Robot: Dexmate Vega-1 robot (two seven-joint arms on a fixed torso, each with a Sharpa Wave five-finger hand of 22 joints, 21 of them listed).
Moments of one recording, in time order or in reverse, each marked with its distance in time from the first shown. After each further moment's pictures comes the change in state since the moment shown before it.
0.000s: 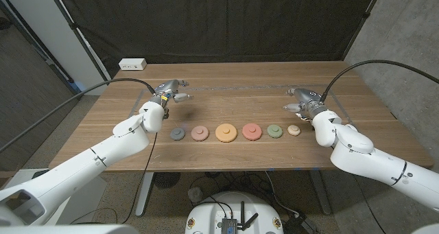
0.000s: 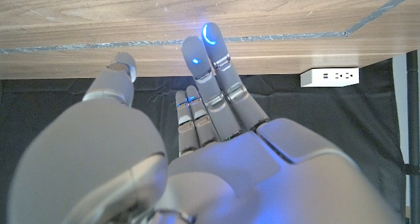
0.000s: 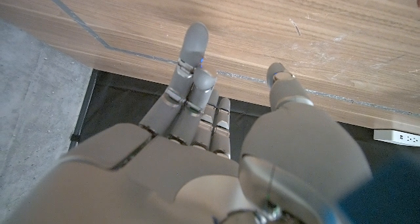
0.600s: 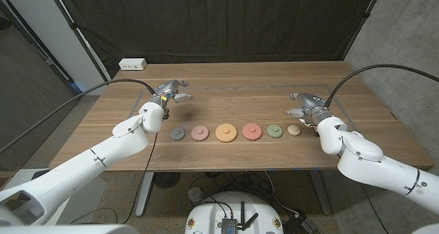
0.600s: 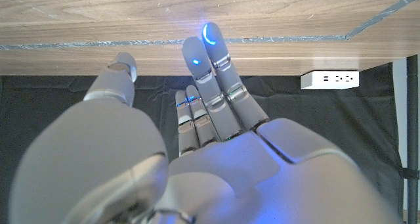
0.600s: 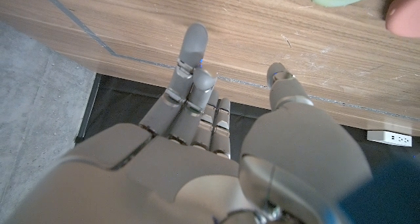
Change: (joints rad) left arm 0.010 -0.002 -0.010 0.005 -0.018 -0.014 0.011; left_hand 0.001 0.001 -0.008 -0.003 0.004 0.004 0.003 0.000 0.000 0.006 -0.004 0.000 0.005 0.000 0.000 0.008 -0.005 -0.001 -0.001 0.010 -0.005; right arm -0.092 -0.055 0.051 -0.065 0.040 -0.005 -0.045; right_hand 0.000 0.000 -0.003 0.003 0.000 0.000 0.000 0.000 0.001 0.000 0.000 -0.009 -0.009 0.003 -0.004 -0.001 -0.002 0.000 0.000 0.023 -0.017
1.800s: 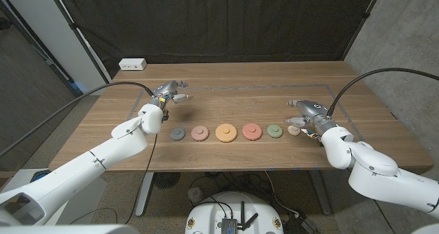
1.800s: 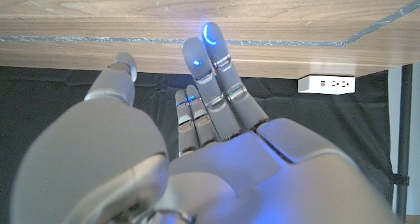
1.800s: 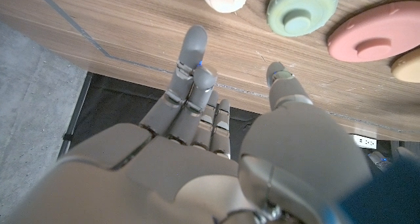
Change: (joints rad) left arm 0.016 -0.006 -0.015 0.018 -0.031 -0.029 0.031; left_hand 0.010 0.010 -0.011 0.003 0.000 0.005 0.002 0.000 0.005 0.004 0.004 -0.004 0.009 0.000 0.000 0.021 -0.009 -0.005 0.006 0.021 -0.013; right arm -0.114 -0.086 0.029 -0.115 -0.002 -0.016 -0.025; right_hand 0.017 0.007 -0.005 0.001 0.000 -0.013 -0.006 -0.008 0.004 -0.015 0.004 -0.003 -0.003 -0.004 0.004 -0.014 -0.005 -0.027 0.012 0.041 -0.037
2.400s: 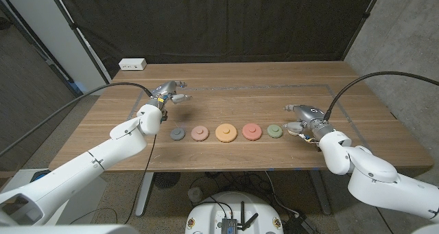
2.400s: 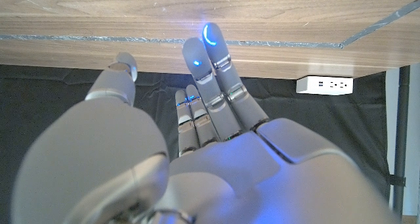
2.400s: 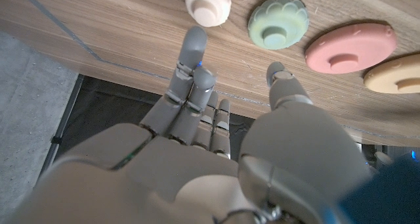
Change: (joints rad) left arm 0.007 0.005 -0.008 0.005 -0.010 -0.014 0.008; left_hand 0.000 0.000 -0.008 0.000 0.000 0.000 0.000 0.000 0.000 0.004 -0.004 0.000 0.005 0.000 0.000 0.011 -0.005 -0.003 -0.004 0.012 -0.006; right arm -0.003 0.000 -0.035 -0.021 -0.041 -0.008 0.025; right_hand 0.000 0.000 -0.002 -0.002 0.000 -0.007 0.007 0.000 0.000 -0.013 0.002 0.000 -0.002 0.000 0.000 -0.001 0.000 -0.007 0.000 0.014 -0.009
